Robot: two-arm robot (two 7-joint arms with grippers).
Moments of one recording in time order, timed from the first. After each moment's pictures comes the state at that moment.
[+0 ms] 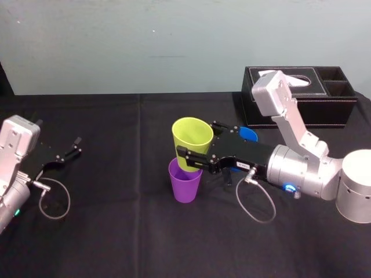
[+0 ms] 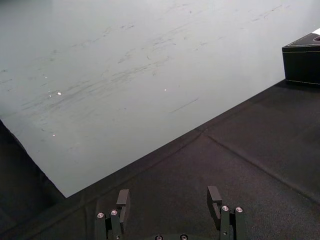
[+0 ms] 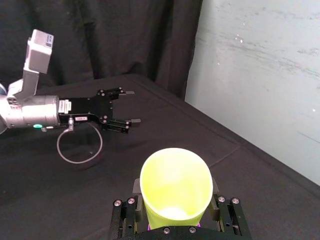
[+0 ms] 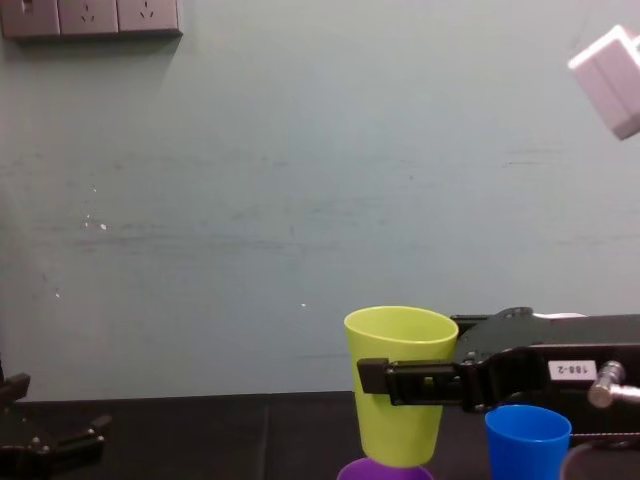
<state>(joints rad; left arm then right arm) -0.20 0.60 0.45 -1.41 -0.25 -0.12 0.03 0.32 0.55 -0.51 -1.68 0.42 0.23 0.48</state>
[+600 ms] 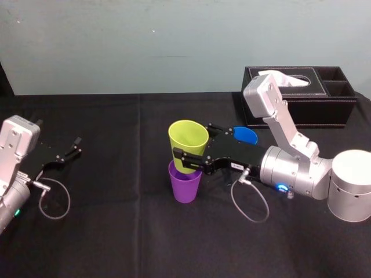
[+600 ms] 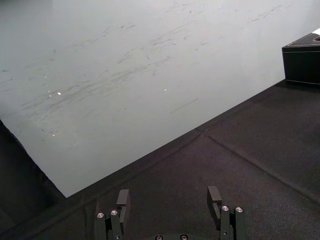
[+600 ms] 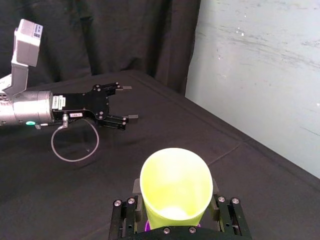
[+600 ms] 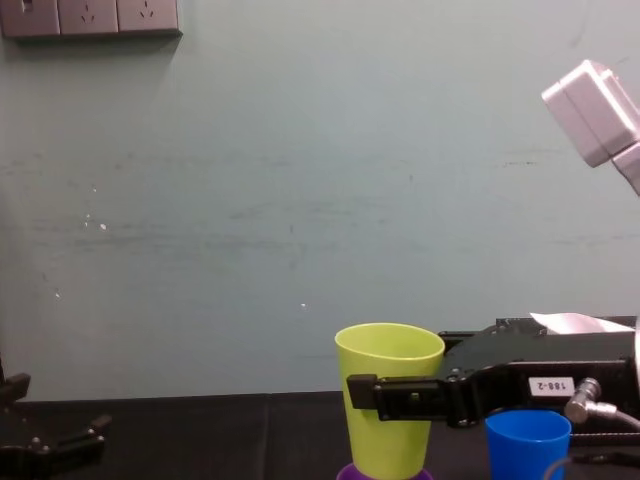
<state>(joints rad) -0.20 0.60 0.45 -1.41 -0.25 -0.12 0.03 0.35 0.51 -0.52 -1.62 0.40 0.23 0.49</state>
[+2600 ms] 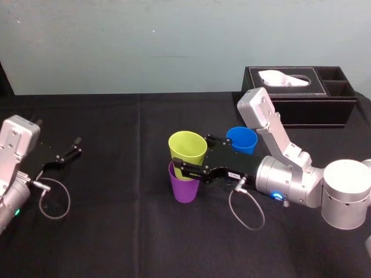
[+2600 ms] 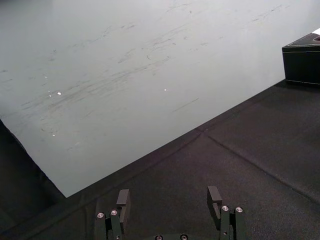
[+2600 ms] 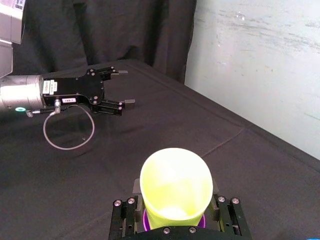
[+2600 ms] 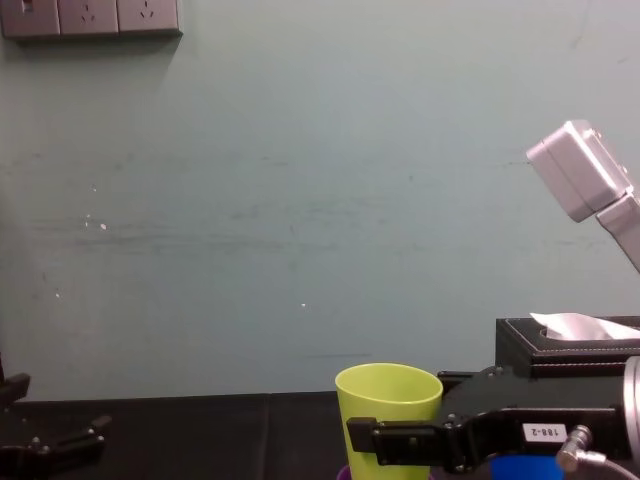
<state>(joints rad) -0.20 0.60 0.45 -1.41 -0.25 -0.12 0.03 0.34 0.48 -0.53 -1.55 0.37 0.21 0.50</state>
